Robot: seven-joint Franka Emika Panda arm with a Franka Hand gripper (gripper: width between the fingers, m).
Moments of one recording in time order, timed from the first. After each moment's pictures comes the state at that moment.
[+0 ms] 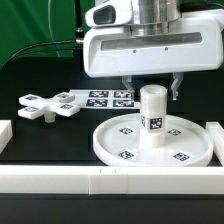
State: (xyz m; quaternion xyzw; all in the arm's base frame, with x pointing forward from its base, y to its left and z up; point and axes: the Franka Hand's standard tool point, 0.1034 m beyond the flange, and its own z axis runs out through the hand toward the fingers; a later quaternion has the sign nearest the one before) arm 0.559 0.036 0.084 -0.99 0.10 -0.02 0.05
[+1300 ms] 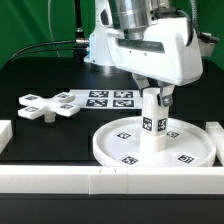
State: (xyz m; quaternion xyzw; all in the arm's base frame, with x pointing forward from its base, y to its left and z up) arm 0.558 0.038 0.082 -0.82 0.56 0.03 0.10
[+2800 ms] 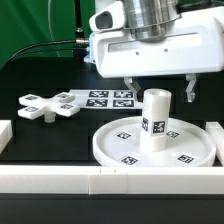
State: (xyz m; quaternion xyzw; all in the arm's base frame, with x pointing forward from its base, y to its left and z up) arm 0.563 0.051 0.085 -0.98 0.20 -0.01 0.10
